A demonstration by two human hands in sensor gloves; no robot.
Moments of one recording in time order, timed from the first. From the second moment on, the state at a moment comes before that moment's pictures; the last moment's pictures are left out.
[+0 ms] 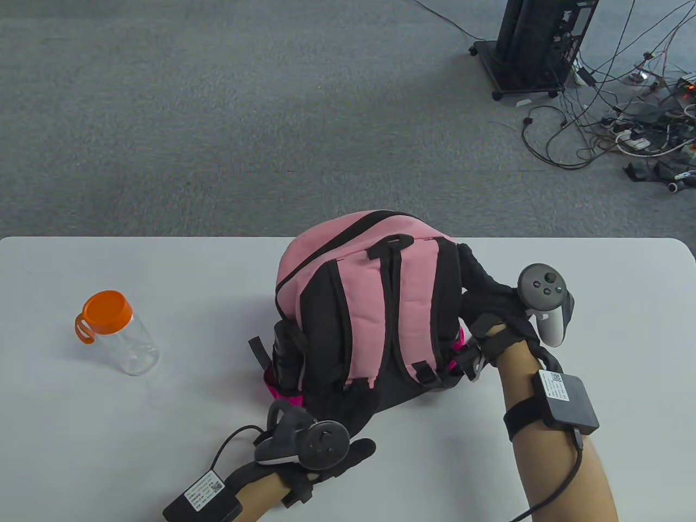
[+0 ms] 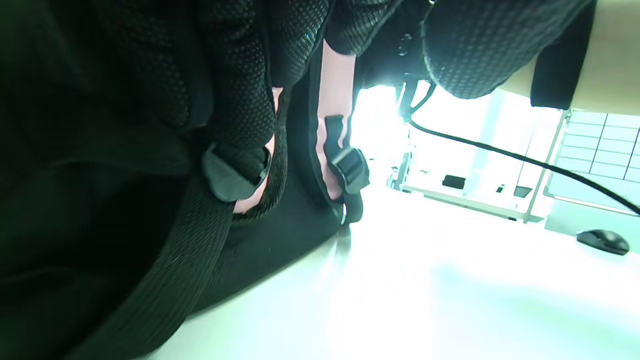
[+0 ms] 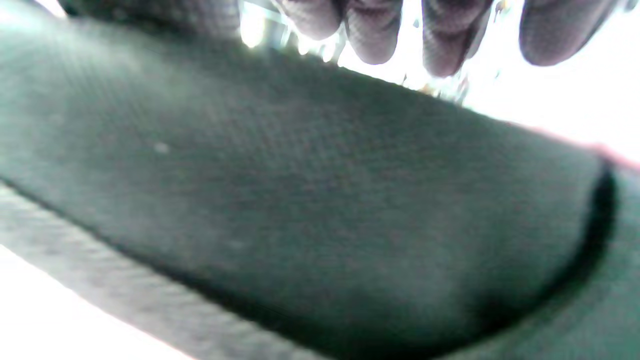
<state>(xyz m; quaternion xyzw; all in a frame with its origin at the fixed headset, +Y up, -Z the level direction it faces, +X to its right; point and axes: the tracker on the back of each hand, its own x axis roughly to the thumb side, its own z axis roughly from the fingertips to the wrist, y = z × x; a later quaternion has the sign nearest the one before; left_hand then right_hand) -0.075 -0.705 -0.253 0.02 -0.38 0.11 0.92 0.229 -0.648 -0.416 0.13 0.01 0.82 0.55</state>
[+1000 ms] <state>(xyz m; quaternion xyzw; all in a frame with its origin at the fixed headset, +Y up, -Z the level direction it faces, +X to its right) -0.075 -0.684 -0.361 -0.04 -0.23 0.23 0.94 0.188 -0.641 -0.367 0.24 0.10 0.84 0.48</state>
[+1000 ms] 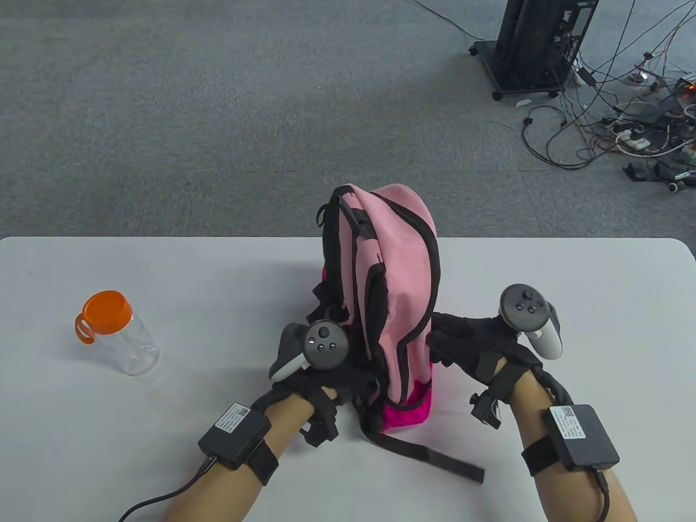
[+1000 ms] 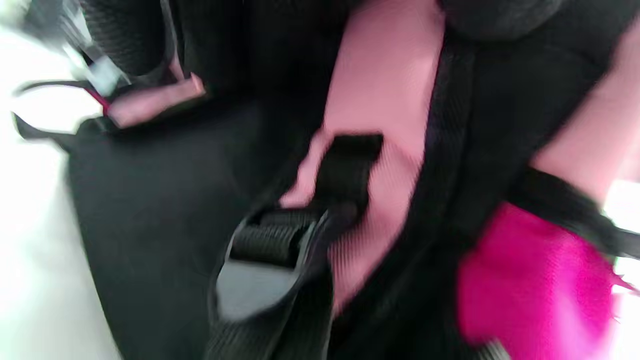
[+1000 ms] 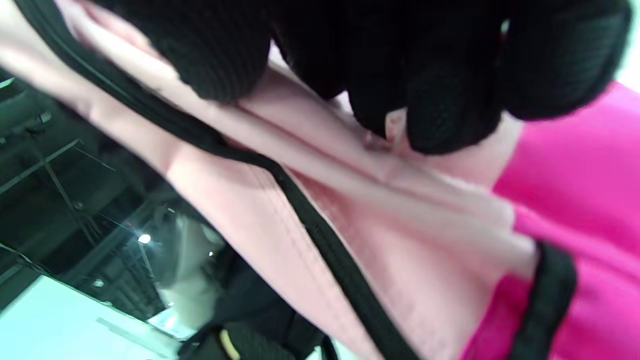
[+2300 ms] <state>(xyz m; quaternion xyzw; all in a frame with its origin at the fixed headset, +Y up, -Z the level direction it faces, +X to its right) -0.143 -0.625 -0.336 0.17 -0.17 0.22 0.95 0.157 -0.634 -0.347 0.13 -0.08 0.95 0.27</state>
